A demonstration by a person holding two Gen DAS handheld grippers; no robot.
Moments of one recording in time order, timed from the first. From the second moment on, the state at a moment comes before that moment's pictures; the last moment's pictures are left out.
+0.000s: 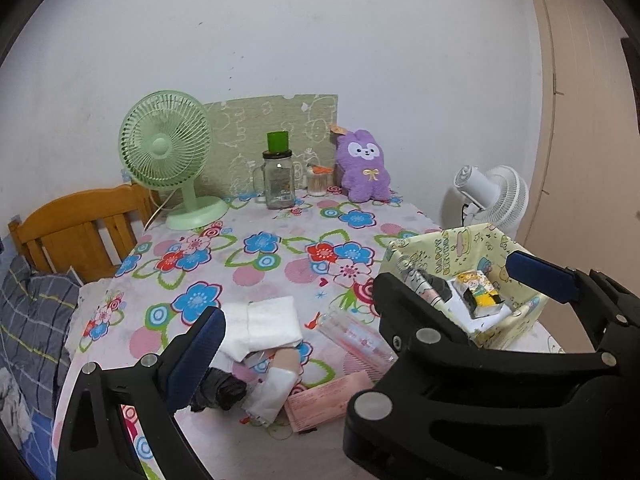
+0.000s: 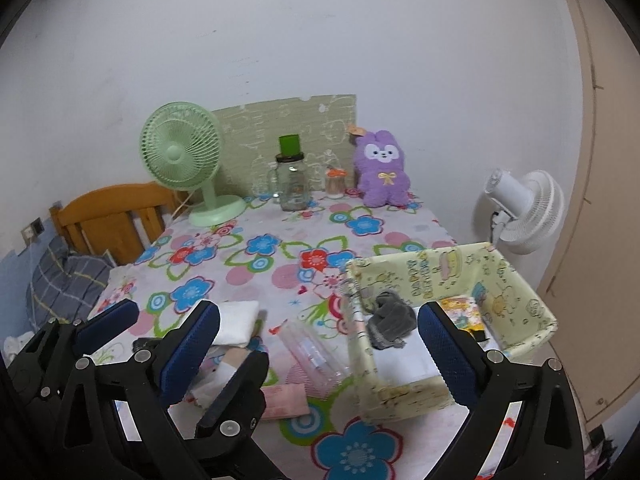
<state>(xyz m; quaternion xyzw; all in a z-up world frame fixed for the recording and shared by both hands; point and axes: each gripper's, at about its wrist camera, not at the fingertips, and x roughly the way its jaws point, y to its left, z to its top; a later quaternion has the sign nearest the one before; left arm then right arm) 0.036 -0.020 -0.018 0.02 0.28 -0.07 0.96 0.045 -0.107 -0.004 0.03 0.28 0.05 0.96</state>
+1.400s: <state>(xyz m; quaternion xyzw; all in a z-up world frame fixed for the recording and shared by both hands) 0.060 0.044 -0.102 0.00 0.36 0.00 0.93 0.085 -0.045 -0.099 0.02 0.37 0.09 0.92</state>
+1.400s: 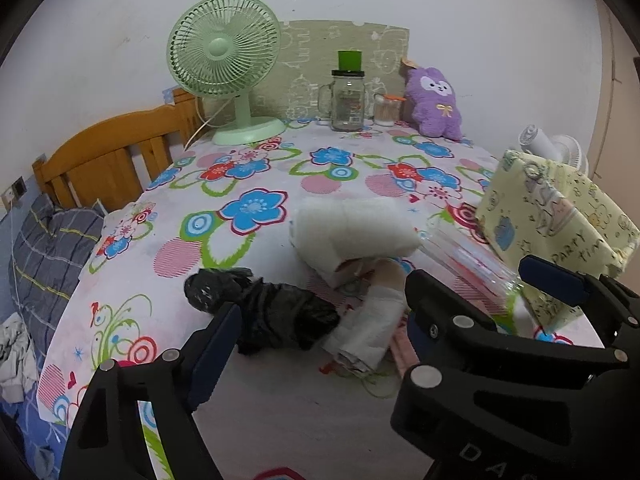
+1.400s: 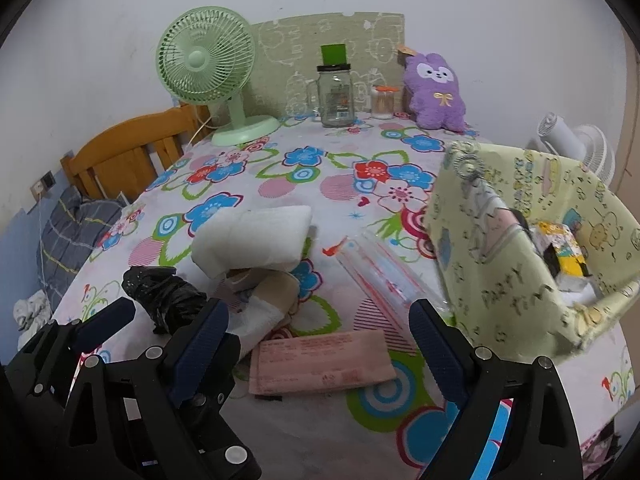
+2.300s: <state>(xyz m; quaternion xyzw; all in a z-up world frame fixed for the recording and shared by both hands) 0.105 0.082 -0.120 -0.04 0.39 0.02 0.92 0.142 0.001 -0.108 0.01 0.39 0.12 0.91</state>
